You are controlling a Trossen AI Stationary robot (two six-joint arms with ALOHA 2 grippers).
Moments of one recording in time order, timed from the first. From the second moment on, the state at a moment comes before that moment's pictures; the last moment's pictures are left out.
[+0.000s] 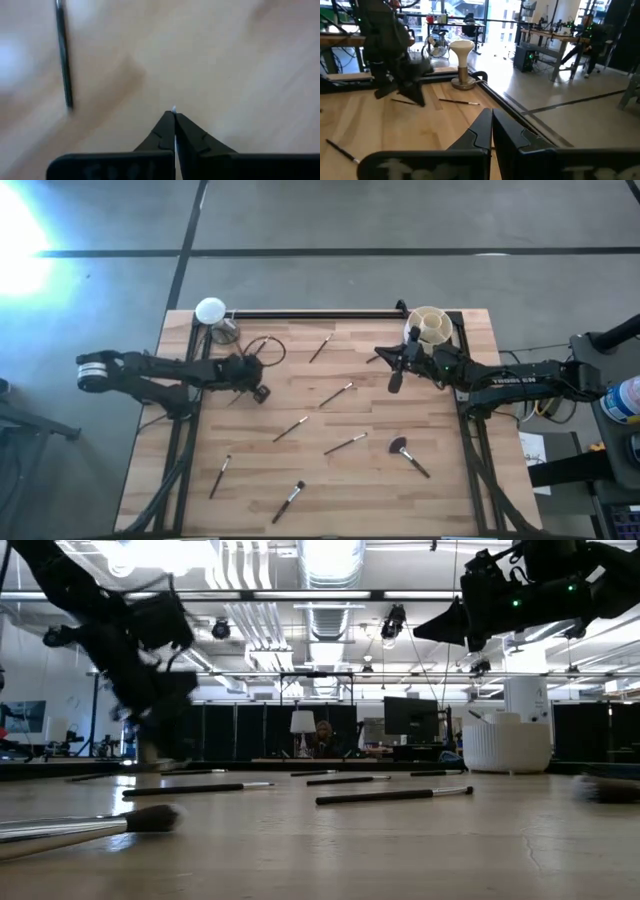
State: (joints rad) left arm 0.27 1.16 0.41 -0.17 -0.30 -0.41; right arm -0.24 0.97 0.33 0.58 0.19 -0.03
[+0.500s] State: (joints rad) left arm 0.24 1.25 0.26 1.04 -0.06 -0.30; right arm -0.21 1.22 0.33 0.73 0.08 0.16
